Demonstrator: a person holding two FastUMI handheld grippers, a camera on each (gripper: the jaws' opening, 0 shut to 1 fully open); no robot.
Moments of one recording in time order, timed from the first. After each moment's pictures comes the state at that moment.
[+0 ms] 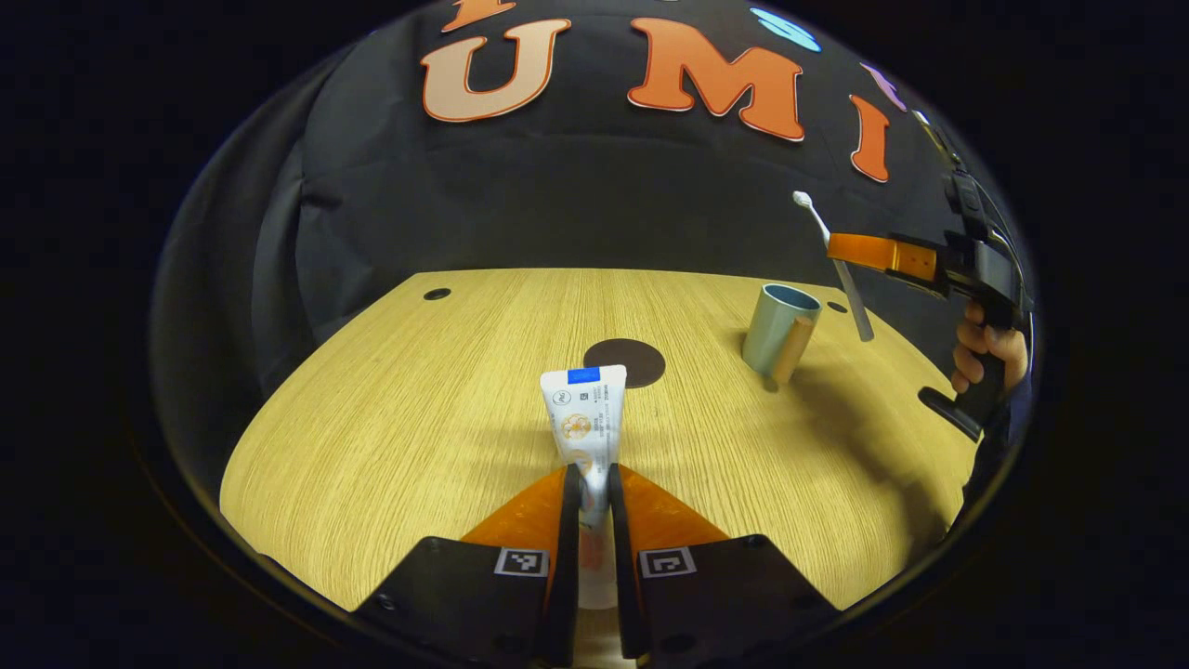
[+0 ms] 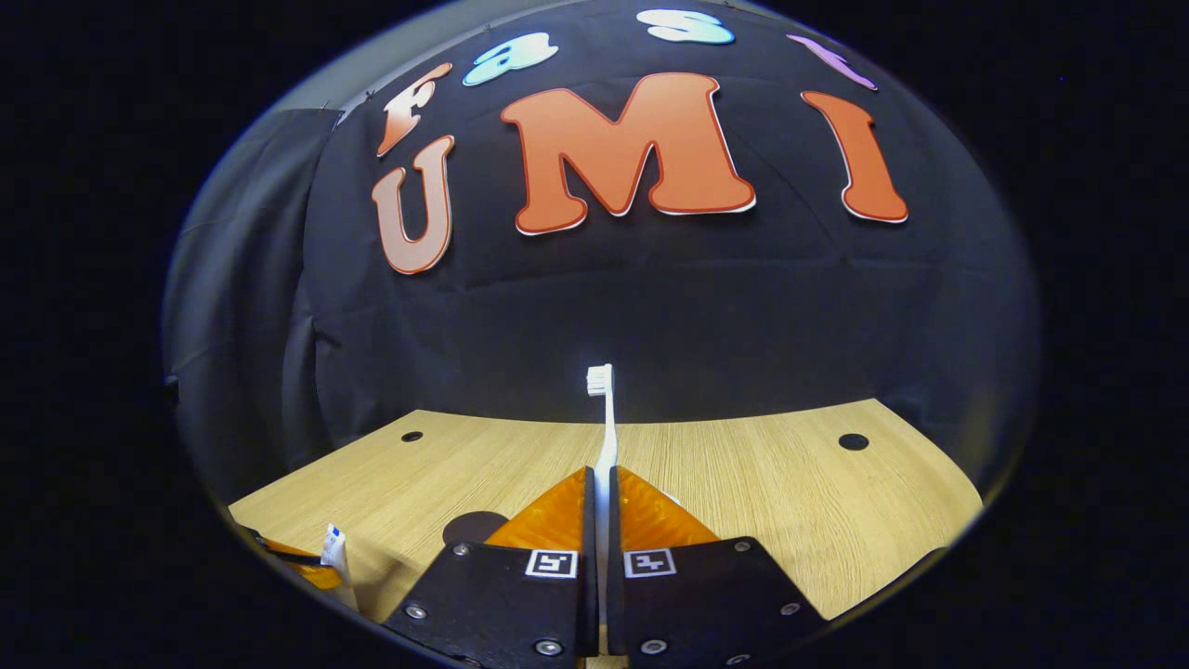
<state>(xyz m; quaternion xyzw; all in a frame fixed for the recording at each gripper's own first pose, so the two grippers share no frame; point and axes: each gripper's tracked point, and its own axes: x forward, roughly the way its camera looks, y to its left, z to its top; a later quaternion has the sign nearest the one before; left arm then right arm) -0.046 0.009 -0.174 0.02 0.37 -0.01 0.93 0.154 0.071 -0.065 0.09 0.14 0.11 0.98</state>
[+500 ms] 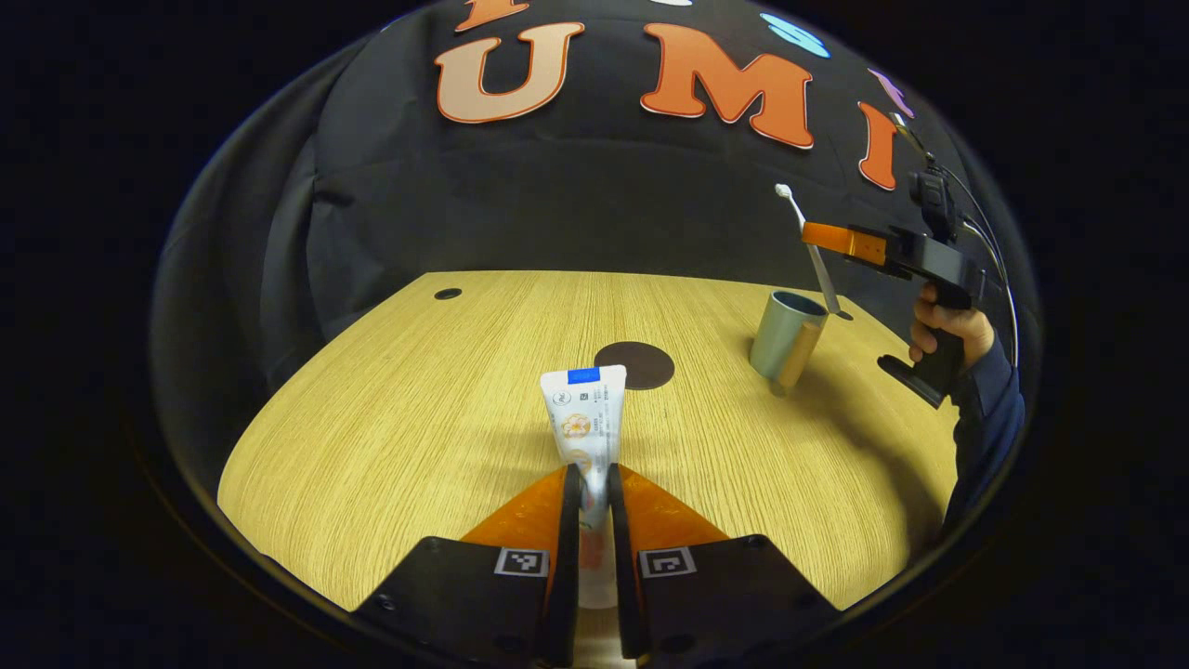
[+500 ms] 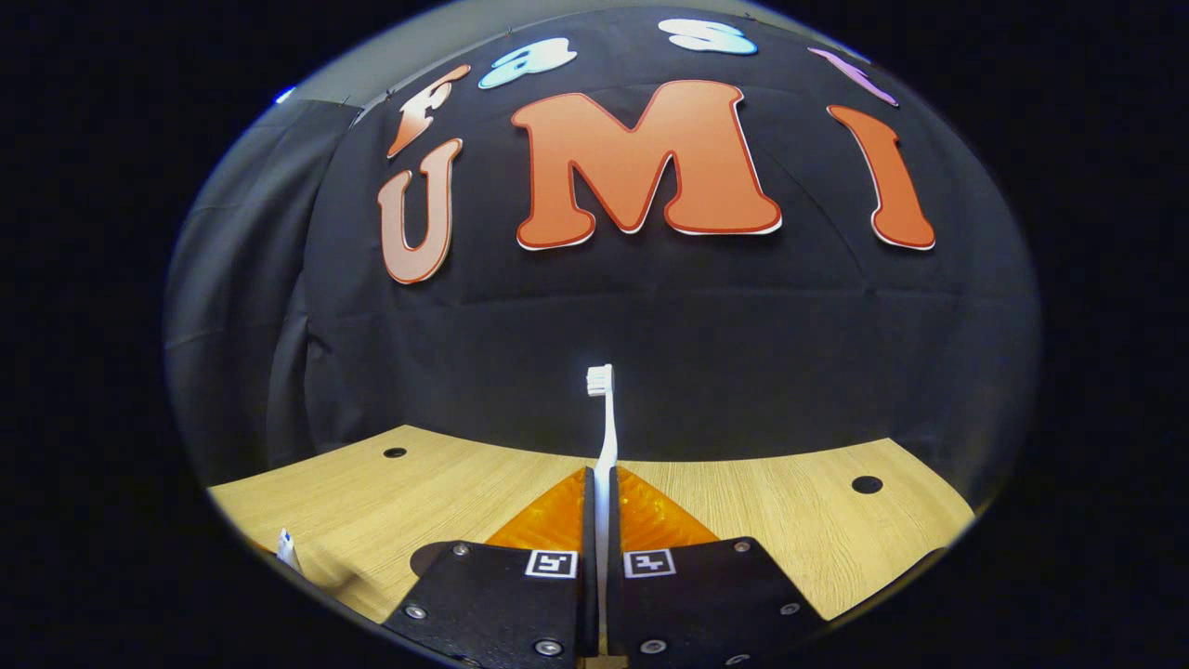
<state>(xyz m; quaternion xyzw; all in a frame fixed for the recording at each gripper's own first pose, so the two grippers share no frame) -0.049 0.014 -0.172 0.01 0.36 0.00 0.93 0.211 0.076 -0.064 0.07 0.09 0.12 0.99</state>
